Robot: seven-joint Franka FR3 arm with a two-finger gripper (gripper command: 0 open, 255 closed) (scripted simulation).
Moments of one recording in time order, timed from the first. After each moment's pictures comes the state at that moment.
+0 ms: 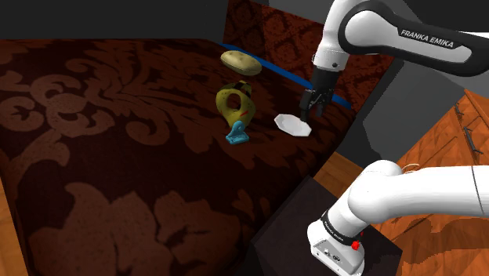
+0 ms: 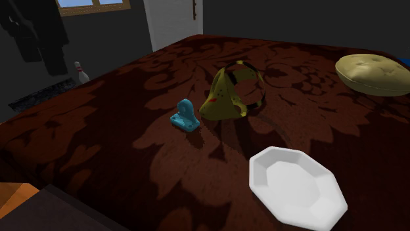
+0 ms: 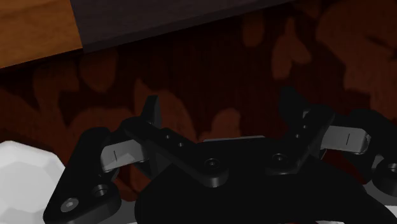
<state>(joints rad) 0.02 -0.76 -0.02 -2.37 0.02 1.45 0.07</state>
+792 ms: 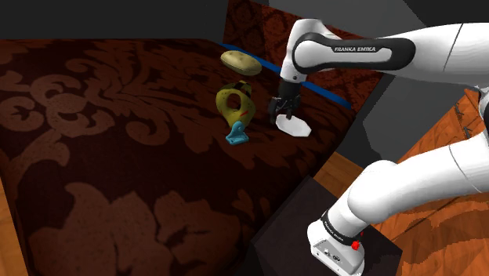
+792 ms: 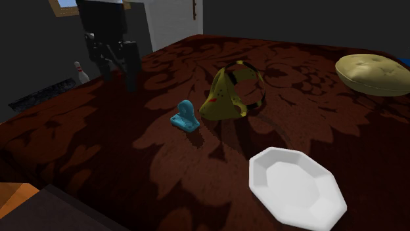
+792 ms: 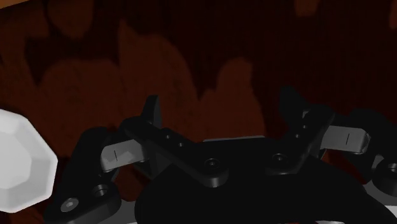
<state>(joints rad) 0.01 -0.46 -0.01 -2.36 0.00 1.78 0.08</state>
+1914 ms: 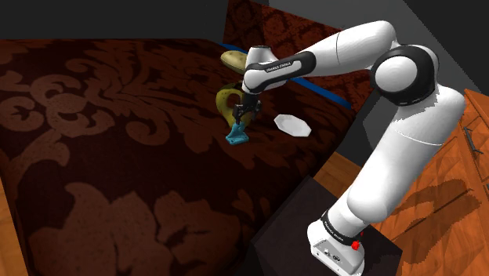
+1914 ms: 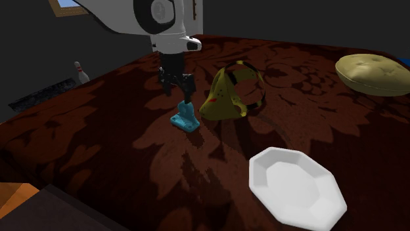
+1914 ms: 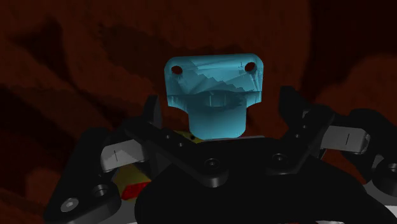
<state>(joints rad) -0.01 0.15 -0.01 -2.06 -0.04 2.16 0.14</state>
